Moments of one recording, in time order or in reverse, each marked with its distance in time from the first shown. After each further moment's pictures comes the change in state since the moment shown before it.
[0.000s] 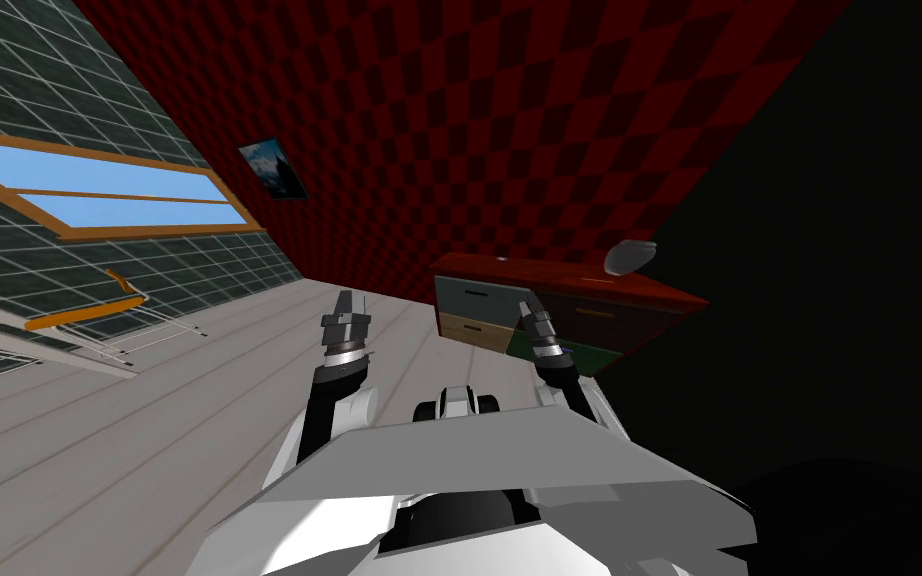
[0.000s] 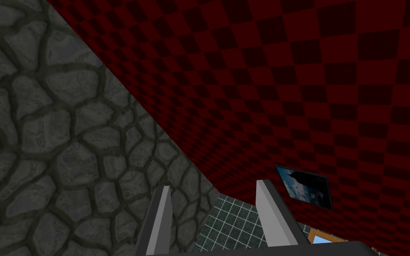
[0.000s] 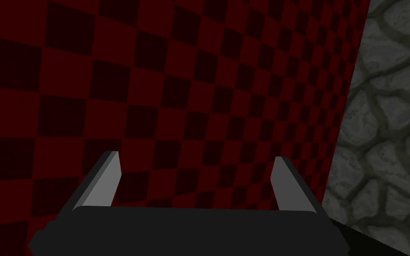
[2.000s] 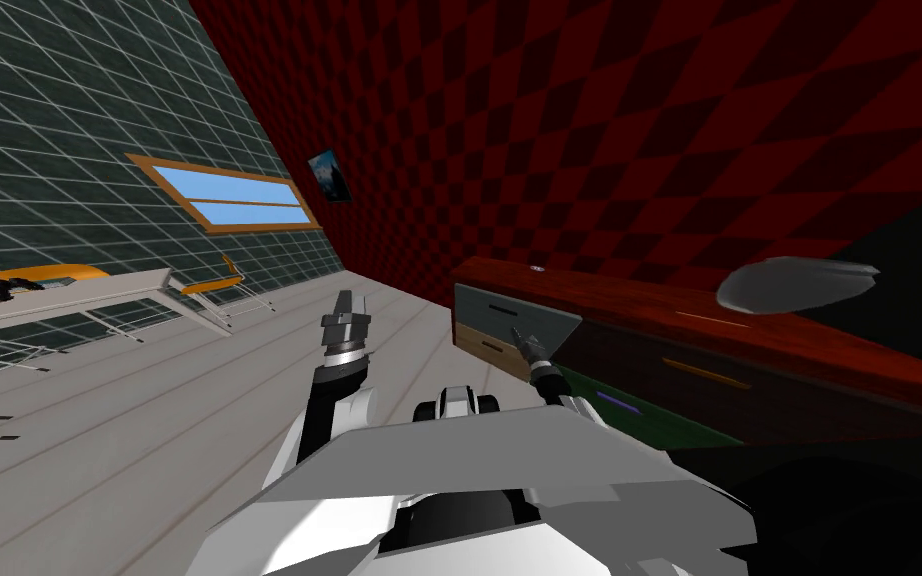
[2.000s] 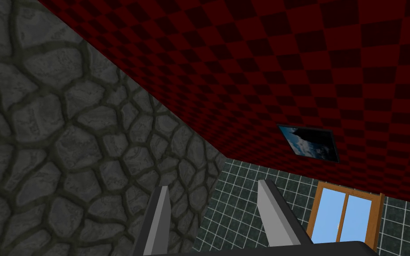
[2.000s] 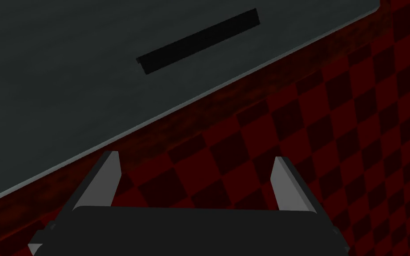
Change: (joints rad) left arm 0.000 0.000 0.000 0.000 0.000 0.000 0.000; right arm 0.064 -0.043 0.016 0.156 0.478 0.482 0.316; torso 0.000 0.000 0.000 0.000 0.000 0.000
